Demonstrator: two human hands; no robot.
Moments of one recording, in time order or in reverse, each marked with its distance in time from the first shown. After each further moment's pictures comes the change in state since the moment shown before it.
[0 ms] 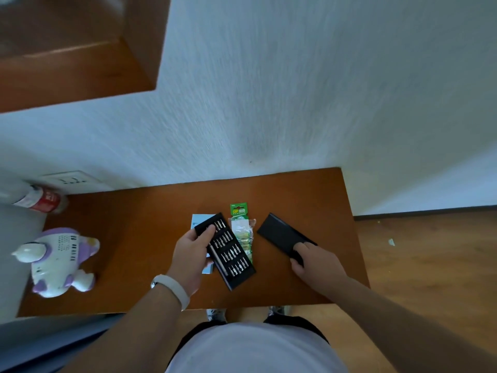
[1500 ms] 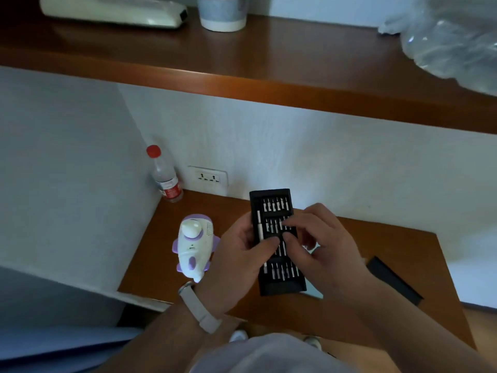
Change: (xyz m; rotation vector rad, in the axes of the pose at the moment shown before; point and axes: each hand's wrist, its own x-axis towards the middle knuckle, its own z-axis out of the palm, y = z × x) left_hand -0.064 0.070 -0.261 -0.202 -0.378 0.590; right_hand -0.008 -0.396 -0.103 0.356 0.583 -0.562
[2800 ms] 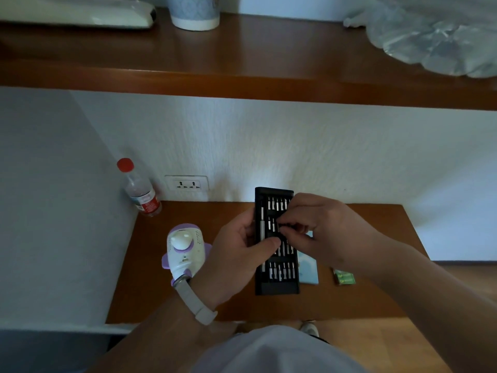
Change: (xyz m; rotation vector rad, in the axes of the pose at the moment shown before) left_hand 0.014 0.005 -0.025 0.051 -0.273 -0.002; right_hand 0.021 -0.020 -0.022 -0.204 -0.200 -0.157
